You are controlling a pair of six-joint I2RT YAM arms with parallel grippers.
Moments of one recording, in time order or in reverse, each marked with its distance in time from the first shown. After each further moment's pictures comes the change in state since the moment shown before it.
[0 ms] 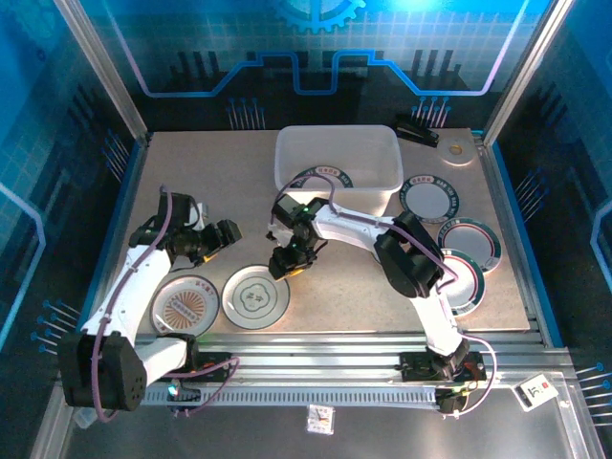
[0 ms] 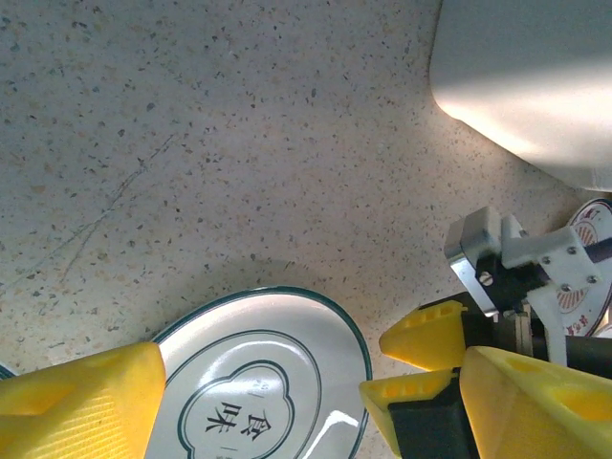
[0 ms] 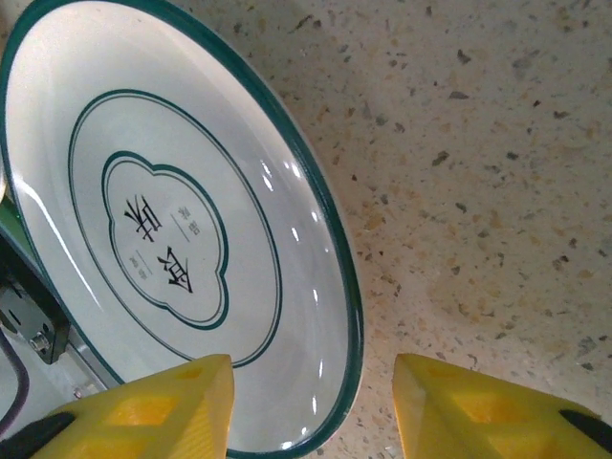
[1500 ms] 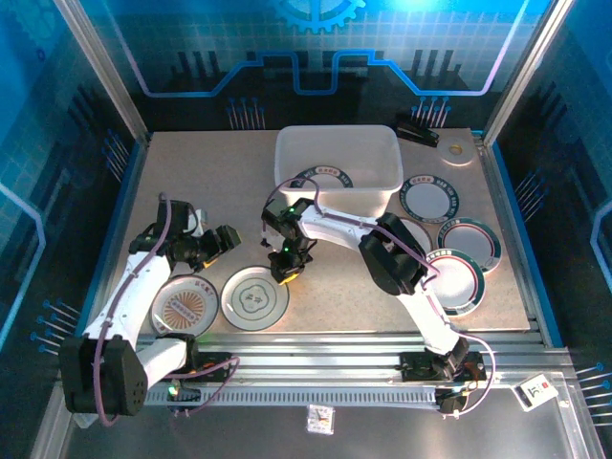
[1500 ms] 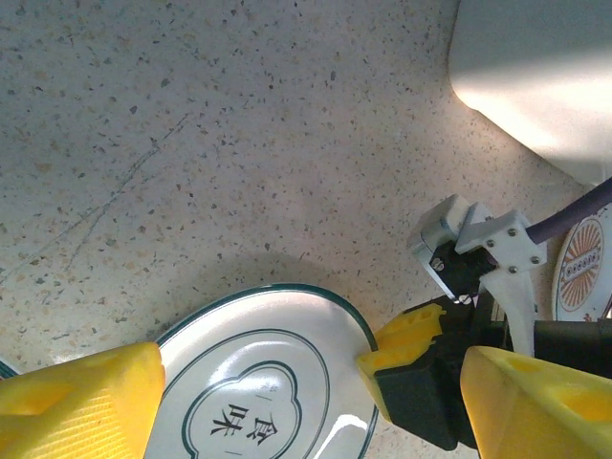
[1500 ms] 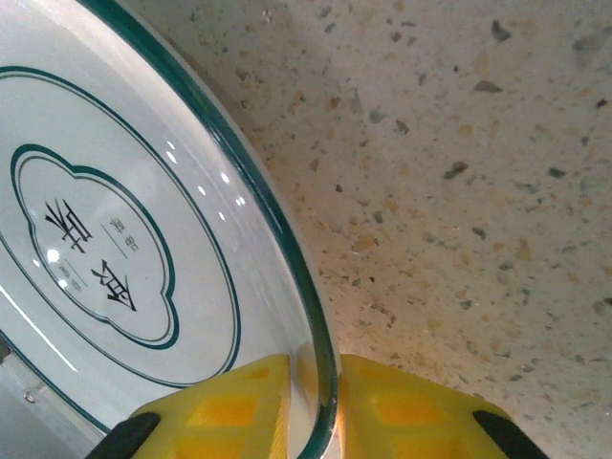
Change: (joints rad) left arm 0.021 -0.028 -0.069 0.034 0.023 0.000; right arm 0.034 0.123 0.158 -0.156 0.056 -0.042
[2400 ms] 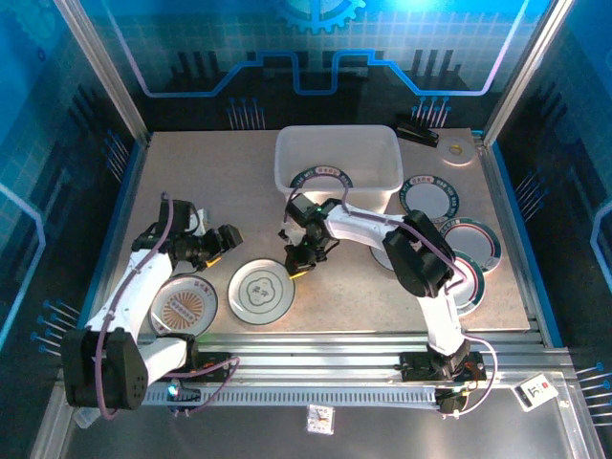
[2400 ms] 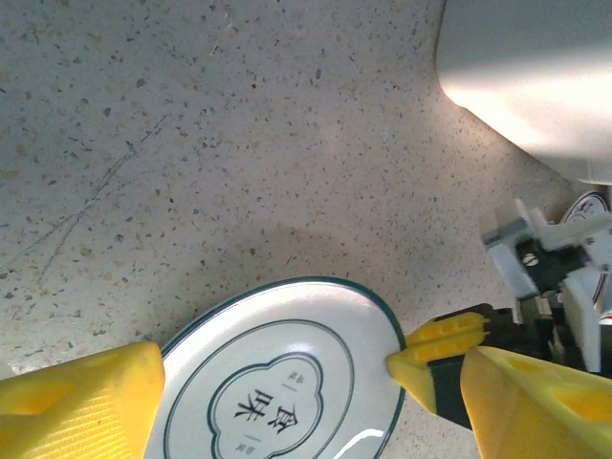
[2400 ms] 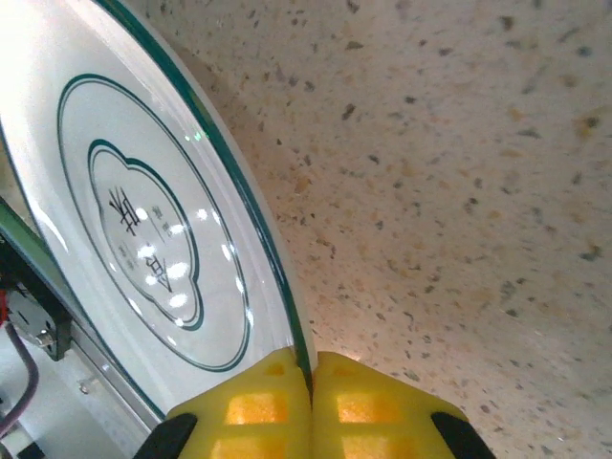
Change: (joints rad) left arm 0.000 0.037 -0.010 0.042 0.035 -0.006; right arm -0.098 -0.194 -0.302 0.248 -0.107 0.081
